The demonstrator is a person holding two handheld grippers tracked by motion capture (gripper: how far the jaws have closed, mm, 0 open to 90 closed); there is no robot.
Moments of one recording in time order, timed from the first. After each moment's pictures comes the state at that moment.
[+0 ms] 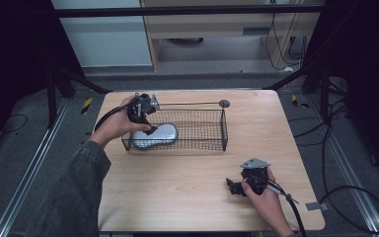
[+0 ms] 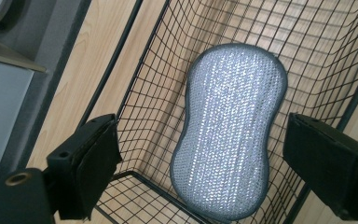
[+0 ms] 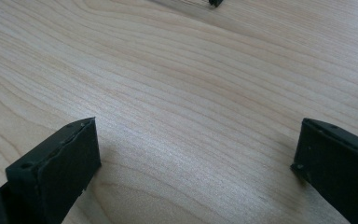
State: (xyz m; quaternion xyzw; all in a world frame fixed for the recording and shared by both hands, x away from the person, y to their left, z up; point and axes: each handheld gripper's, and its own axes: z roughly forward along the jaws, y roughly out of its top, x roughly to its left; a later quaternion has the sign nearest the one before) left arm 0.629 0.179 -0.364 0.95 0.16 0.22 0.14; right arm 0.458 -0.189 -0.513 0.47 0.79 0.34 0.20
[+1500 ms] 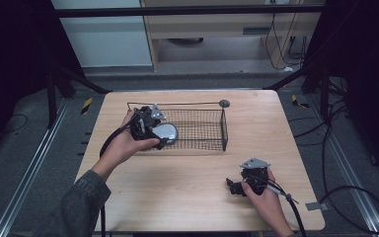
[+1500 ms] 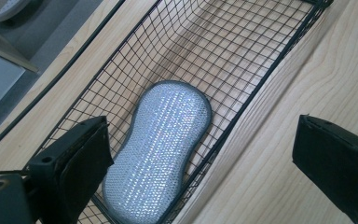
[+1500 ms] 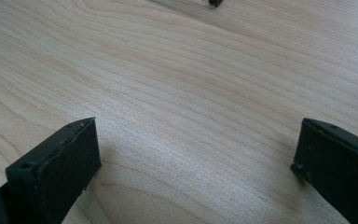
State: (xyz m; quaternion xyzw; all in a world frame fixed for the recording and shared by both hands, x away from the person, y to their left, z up) left arm 0.556 0.158 -0.359 0.91 0.26 0.22 0.25; right arm 0.457 -0.189 -0.513 0.47 0.79 0.33 0.20
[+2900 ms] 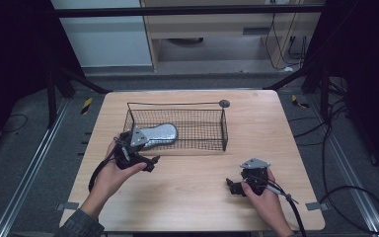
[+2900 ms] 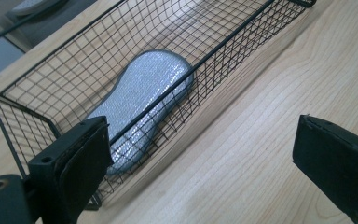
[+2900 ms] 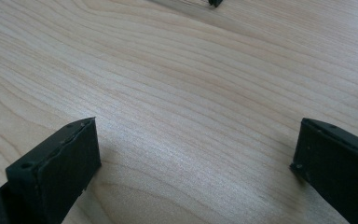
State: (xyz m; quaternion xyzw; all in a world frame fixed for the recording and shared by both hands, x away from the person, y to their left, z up) left arm 0.492 0.202 -0.396 0.86 0.32 0.24 0.32; right arm 0.457 -0.188 -0.513 0.47 0.79 0.34 0.20
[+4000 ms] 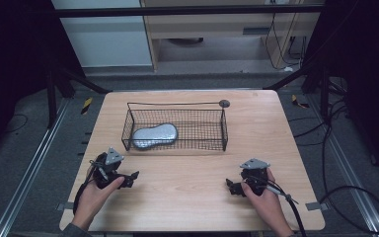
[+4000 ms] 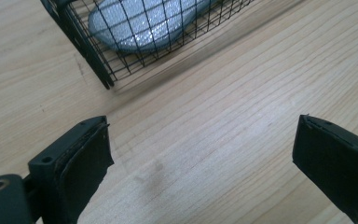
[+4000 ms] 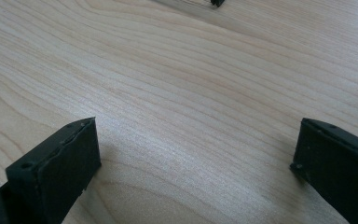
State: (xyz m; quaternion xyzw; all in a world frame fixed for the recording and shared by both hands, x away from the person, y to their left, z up) left arm 0.470 0.271 -0.464 0.83 0.41 0.21 0.31; right arm 0.456 -0.188 -0.513 0.47 0.79 0.34 0.20
